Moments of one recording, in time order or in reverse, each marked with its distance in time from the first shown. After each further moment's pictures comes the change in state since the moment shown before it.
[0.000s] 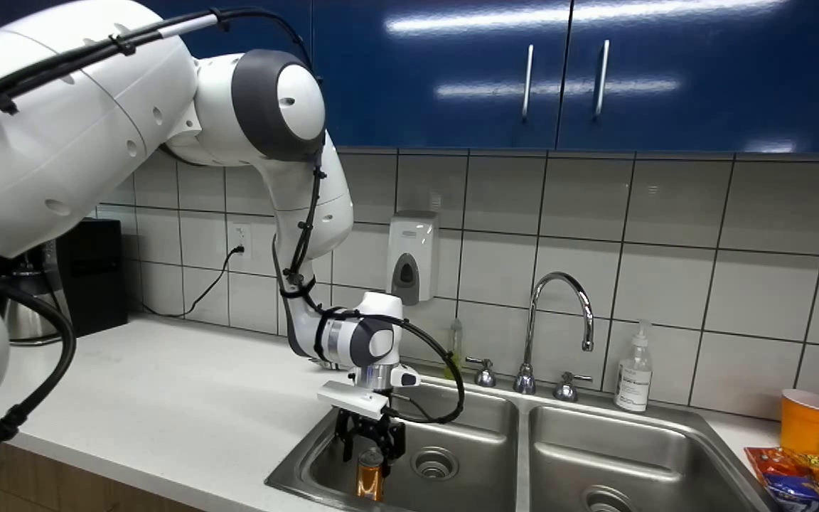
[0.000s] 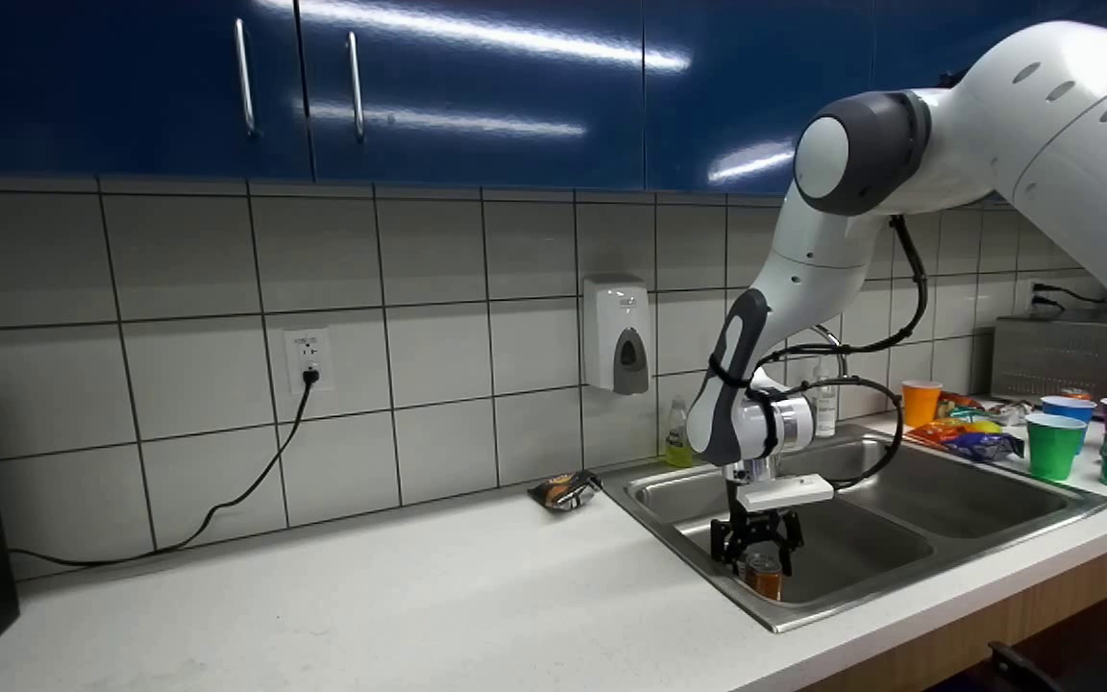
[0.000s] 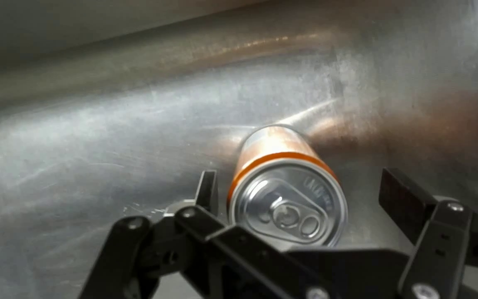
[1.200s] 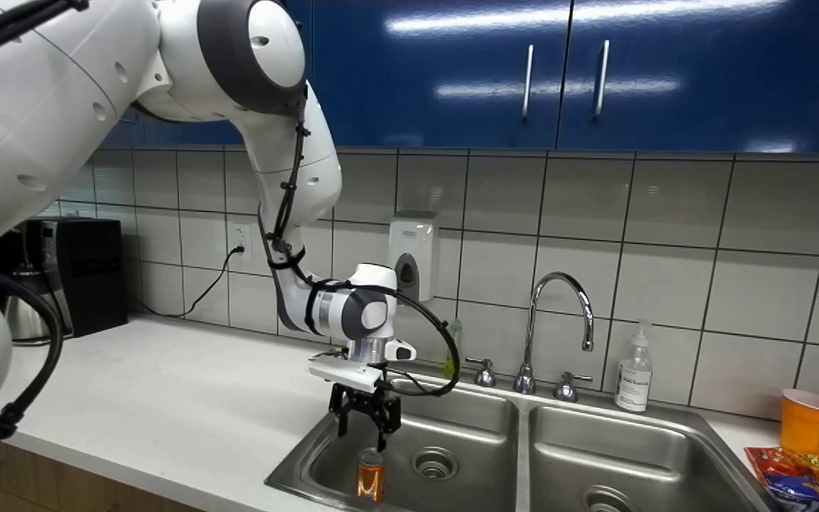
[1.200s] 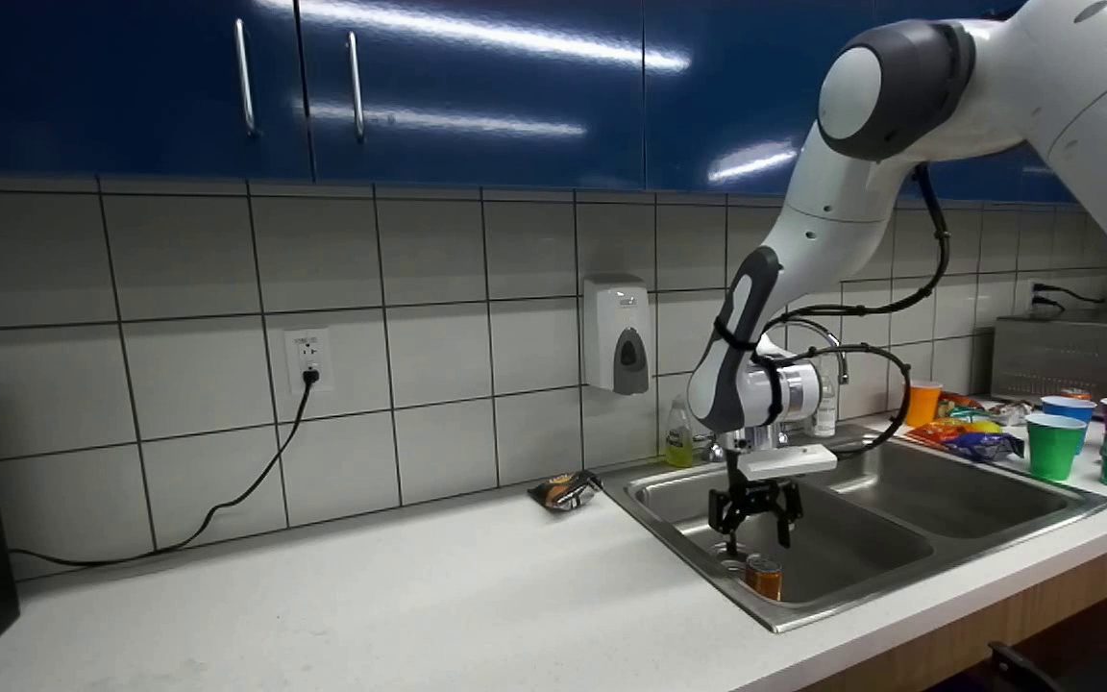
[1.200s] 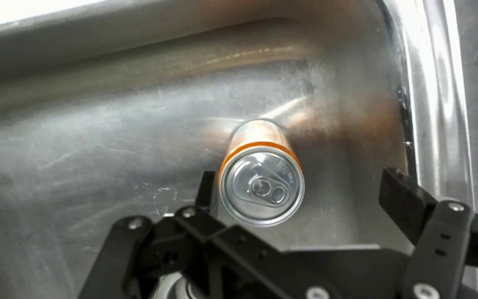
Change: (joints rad) arm 0.011 -0.164 0.002 -0.120 0.000 -0.004 0.000
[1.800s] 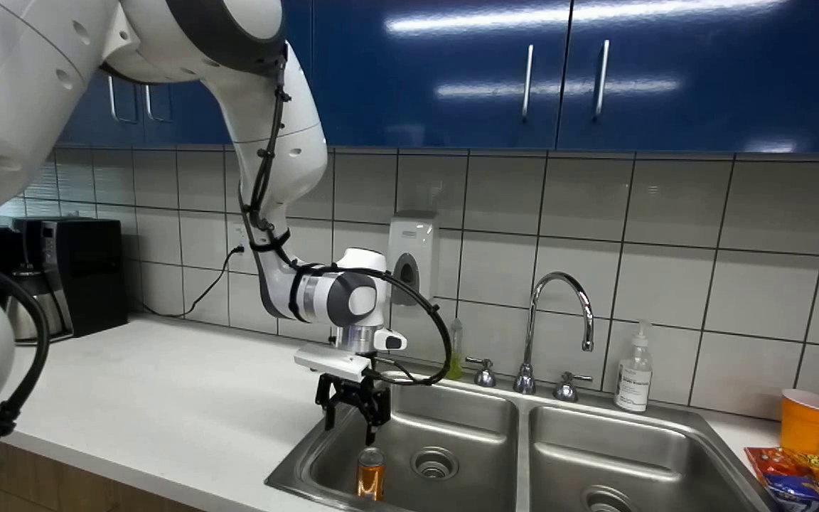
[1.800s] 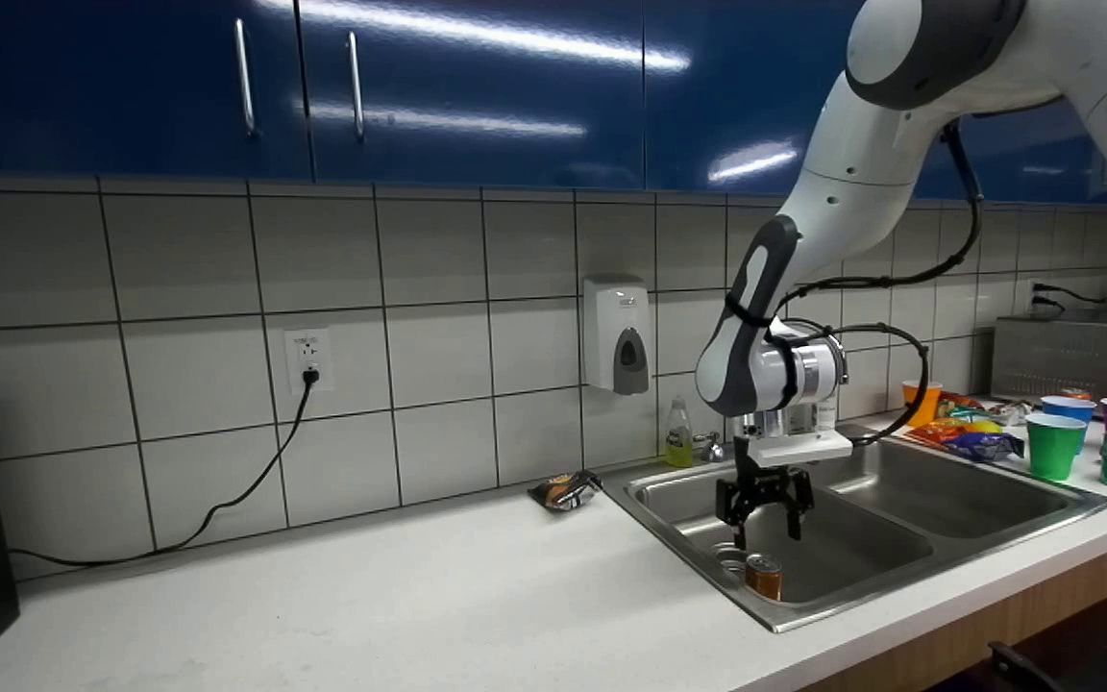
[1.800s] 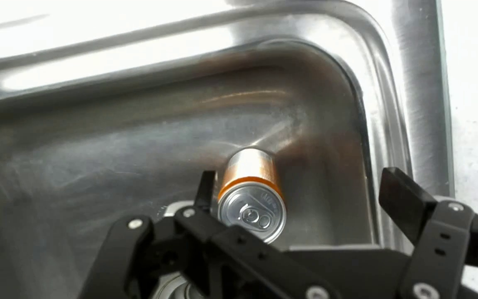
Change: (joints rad) arm 0.013 -0.140 -0.001 -0.142 -0.009 0.000 0.000
